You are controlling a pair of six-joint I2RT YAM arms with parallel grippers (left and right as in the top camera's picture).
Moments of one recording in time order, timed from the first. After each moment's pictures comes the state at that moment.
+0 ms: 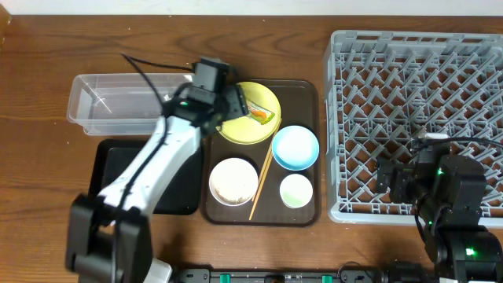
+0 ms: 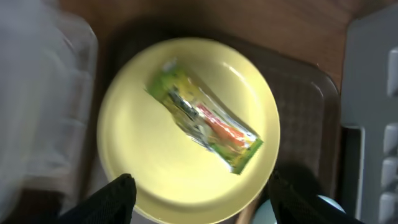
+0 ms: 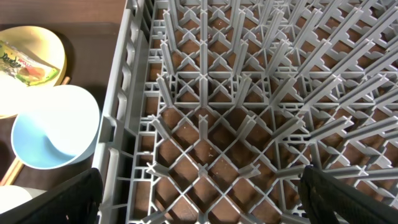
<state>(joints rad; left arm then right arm) -0.36 1.68 1.20 -0.49 0.03 -0.65 -0.01 0.70 0.77 -0.80 -0.03 0.04</state>
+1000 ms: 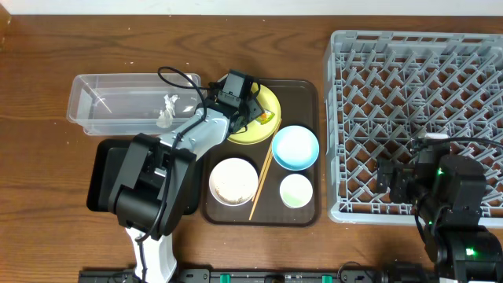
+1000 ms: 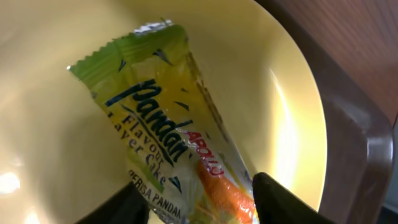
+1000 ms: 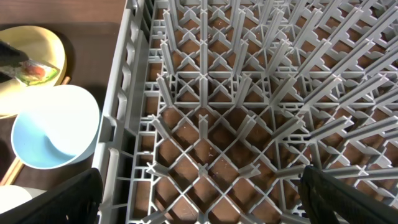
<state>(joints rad) -0.41 1.99 1.21 -0.21 0.04 -0.97 -0.01 0.70 0.77 -0.80 -0.03 0.04</state>
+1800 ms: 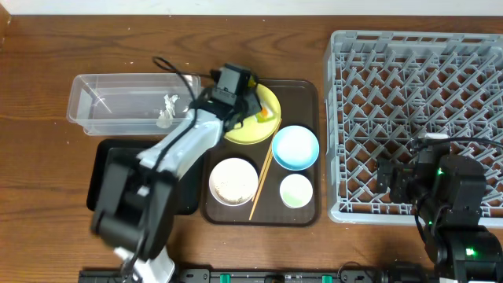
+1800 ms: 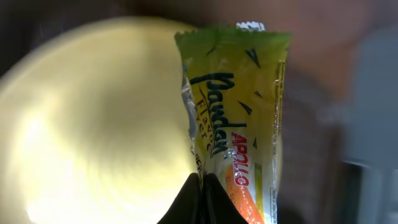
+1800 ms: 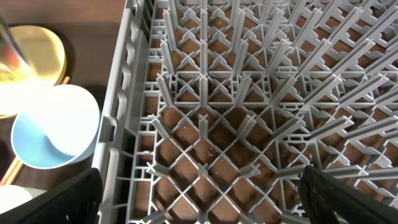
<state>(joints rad) -0.40 1.82 1.21 -0.27 0.04 -0.76 -0.01 0.70 0.77 -0.81 -0.03 0.04</state>
